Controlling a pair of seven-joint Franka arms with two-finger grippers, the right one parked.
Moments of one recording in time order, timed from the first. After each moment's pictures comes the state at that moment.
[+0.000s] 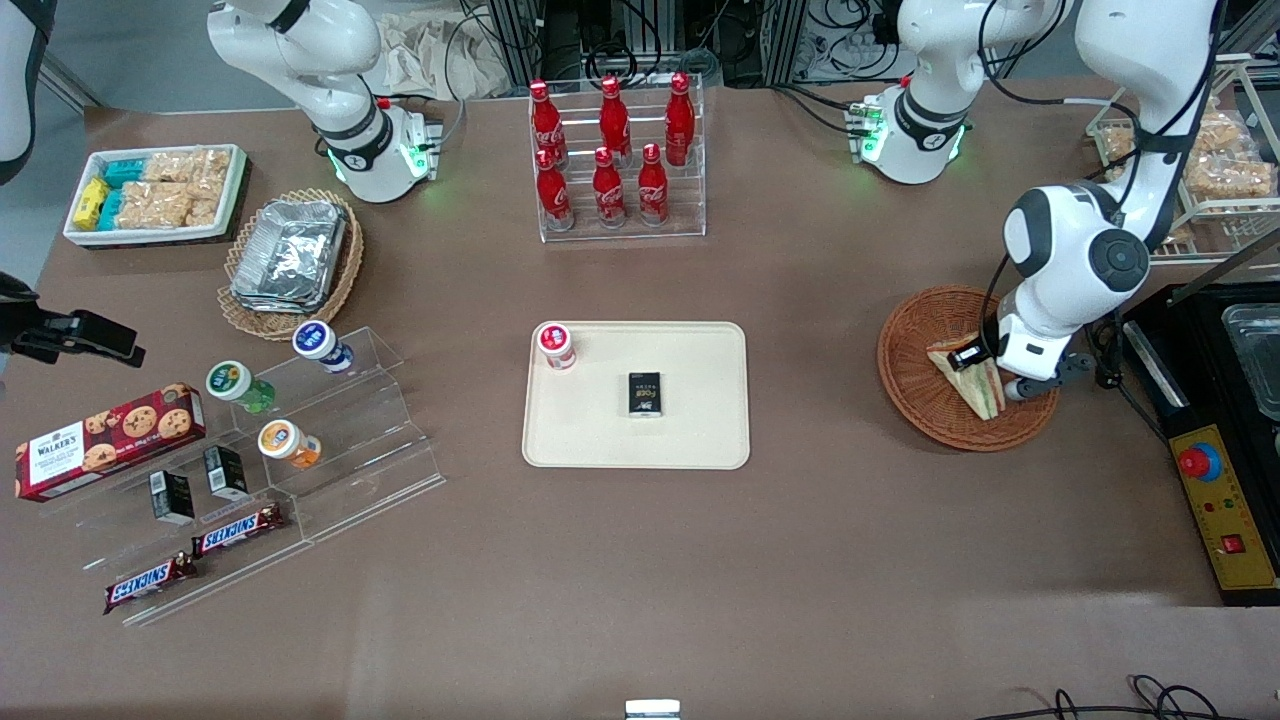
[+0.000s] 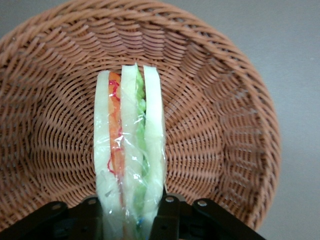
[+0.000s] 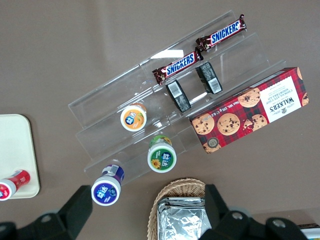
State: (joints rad) arm 0.18 0.10 -0.19 -2.45 -0.06 2.53 -0.35
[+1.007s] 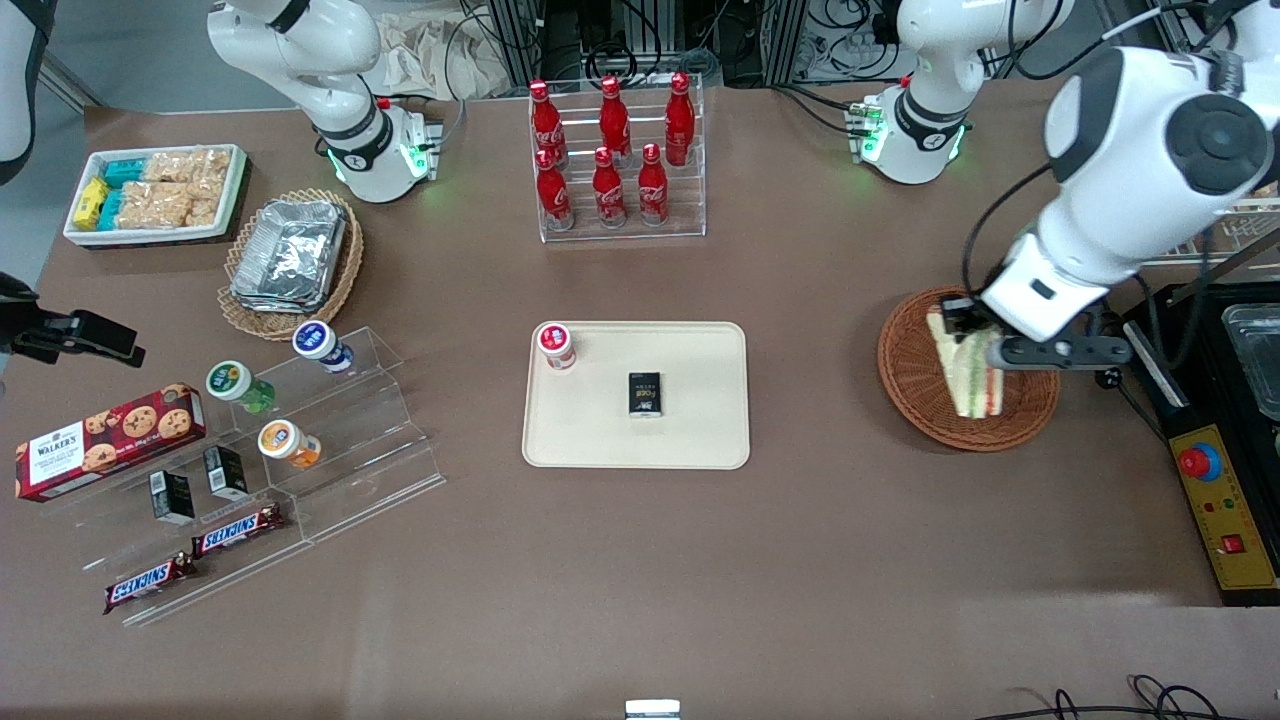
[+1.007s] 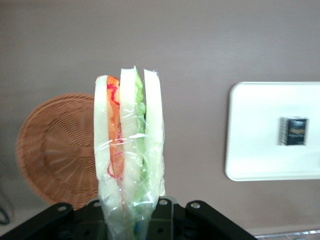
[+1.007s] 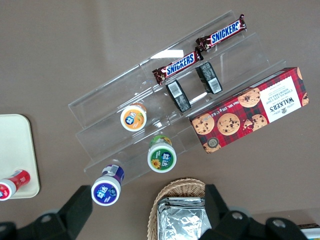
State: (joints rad) arm 0.16 0.02 -0.43 -1.82 -0.06 1.84 -0.20
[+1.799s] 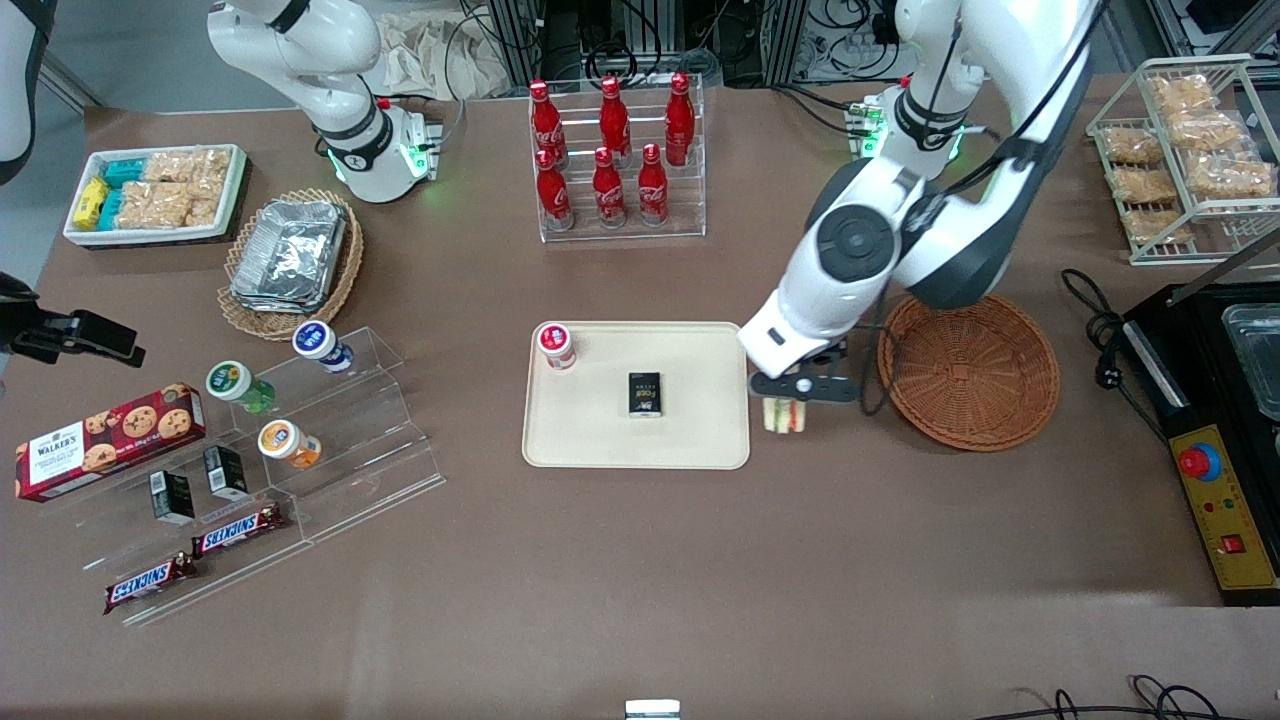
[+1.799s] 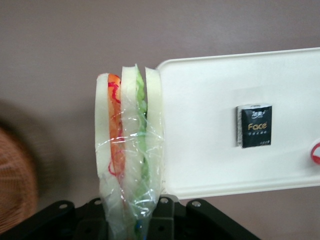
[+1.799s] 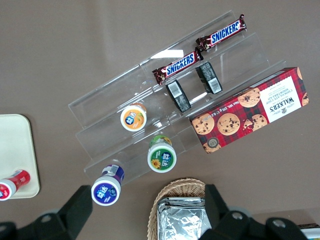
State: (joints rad) arm -0.08 0.39 -0.56 -1.78 0.14 2.06 -0.57
